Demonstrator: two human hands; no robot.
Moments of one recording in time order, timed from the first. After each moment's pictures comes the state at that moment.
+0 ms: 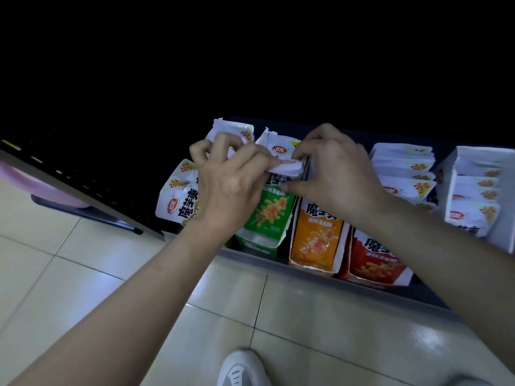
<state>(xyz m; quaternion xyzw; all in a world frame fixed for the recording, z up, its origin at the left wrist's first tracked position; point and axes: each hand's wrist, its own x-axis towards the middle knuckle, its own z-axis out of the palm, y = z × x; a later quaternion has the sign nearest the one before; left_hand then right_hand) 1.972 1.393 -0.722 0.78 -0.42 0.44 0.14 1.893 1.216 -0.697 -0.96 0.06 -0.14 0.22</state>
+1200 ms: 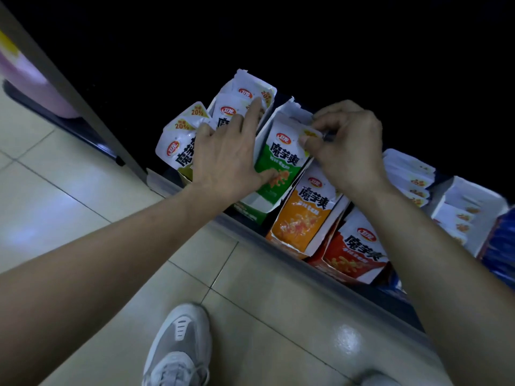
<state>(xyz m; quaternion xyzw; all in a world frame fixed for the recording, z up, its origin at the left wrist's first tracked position) 1.951 1.390 -0.749 0.97 -0.18 0.17 0.02 1.909 1.207 -0.699 -0.93 0.04 -0.18 0.31</state>
